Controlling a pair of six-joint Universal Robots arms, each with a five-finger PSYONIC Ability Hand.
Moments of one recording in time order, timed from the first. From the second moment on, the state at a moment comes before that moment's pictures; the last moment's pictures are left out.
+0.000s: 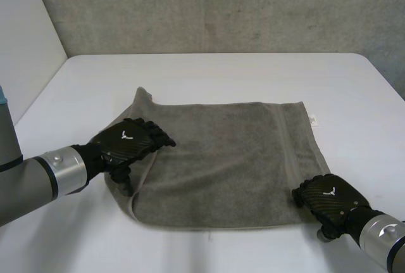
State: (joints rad) left arm 4.54 -1.87 -1.70 3.00 -0.89 3.83; right arm 1.60 -1.47 2.21 -0.08 1.09 2.42; left_hand 0.29 0.30 0.29 0.29 0.30; right_hand 0.73 0.73 0.72 0.73 0.55
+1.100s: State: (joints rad) left arm 4.49 -2.15 -1.39 2.92 -0.99 4.04; right arm 1.60 -1.43 2.10 -0.16 1.09 2.55; left_hand 0.50 0.50 0.50 0.51 0.50; right_hand 1.31 1.29 1.33 1.33 1.16
